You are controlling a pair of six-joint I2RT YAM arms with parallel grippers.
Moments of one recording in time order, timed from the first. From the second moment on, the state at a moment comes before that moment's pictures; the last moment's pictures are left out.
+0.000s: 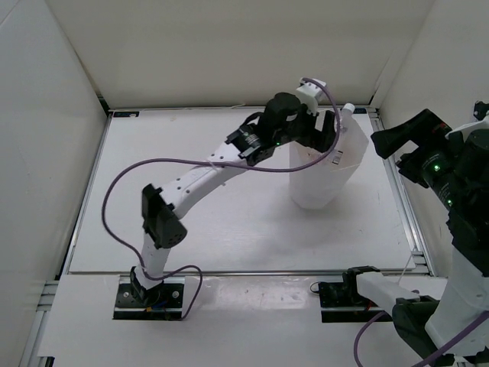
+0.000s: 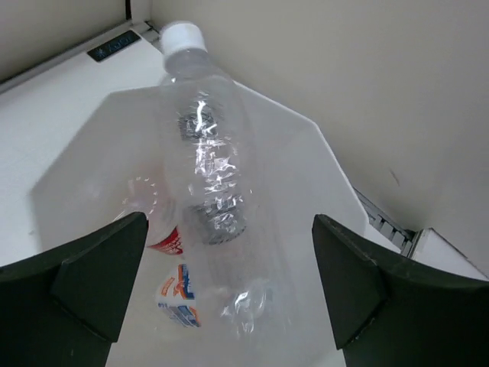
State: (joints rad) left arm -0.93 2.09 2.24 -0.37 0.05 -0.26; right arm 0.14 1.04 2.09 -1.32 0.03 0.62
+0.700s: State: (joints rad) left arm -0.92 0.76 1.19 -0.64 -0.77 -0.44; right arm 0.13 1.10 1.90 -1.39 -0.07 0.59
